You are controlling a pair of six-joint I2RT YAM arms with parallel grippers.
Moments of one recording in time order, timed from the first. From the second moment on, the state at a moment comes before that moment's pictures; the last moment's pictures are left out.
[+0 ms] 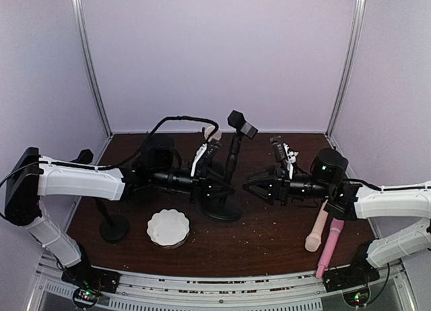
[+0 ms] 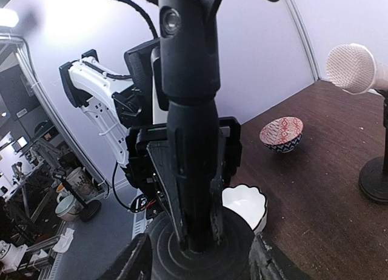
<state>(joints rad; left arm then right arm) -0.92 1.56 0.94 0.42 0.72 -0.28 0.82 1.18 0.57 0.62 -0.58 0.46</state>
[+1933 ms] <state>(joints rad) -0.96 1.52 1.00 0.19 0.28 -0.14 0.95 1.10 0.73 0.38 -0.16 0.30</state>
